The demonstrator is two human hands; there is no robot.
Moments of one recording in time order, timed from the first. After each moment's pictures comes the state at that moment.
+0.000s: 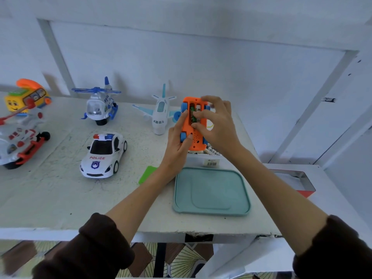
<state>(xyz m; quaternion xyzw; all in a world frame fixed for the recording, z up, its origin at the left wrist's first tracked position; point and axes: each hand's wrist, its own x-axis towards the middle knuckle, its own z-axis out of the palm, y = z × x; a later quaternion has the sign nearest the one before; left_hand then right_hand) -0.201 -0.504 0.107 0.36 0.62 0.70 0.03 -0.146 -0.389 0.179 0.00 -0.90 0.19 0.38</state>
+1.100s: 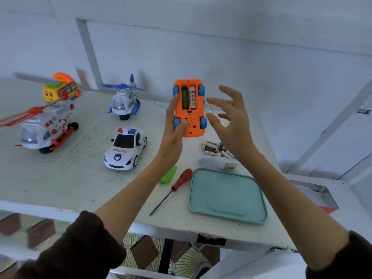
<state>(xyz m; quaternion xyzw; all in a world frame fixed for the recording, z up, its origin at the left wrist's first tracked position) -0.204 -0.548 0.151 0.30 0.56 0.77 0.00 -0.151 -0.411 0.193 0.04 -0.86 0.33 0.40</state>
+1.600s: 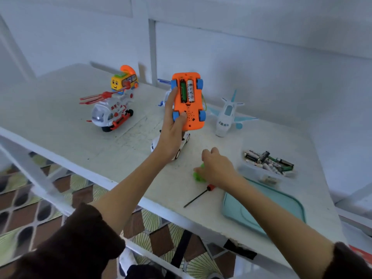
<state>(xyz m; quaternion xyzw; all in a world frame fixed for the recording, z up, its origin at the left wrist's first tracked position) -0.216 -0.642 0.160 0.23 0.60 0.76 -0.10 -0.169 -0.517 0.132 0.00 -0.99 0.09 -0.06</state>
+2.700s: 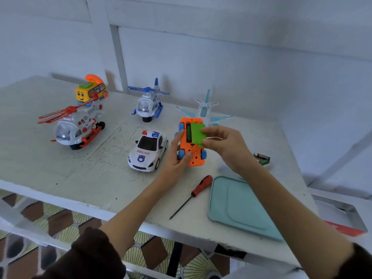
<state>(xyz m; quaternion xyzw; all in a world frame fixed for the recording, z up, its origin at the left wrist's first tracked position) -0.213 -0.607 0.090 0.24 0.68 0.69 0.05 -0.172 -0.458 0.176 -0.06 -0.75 0.65 0.10</state>
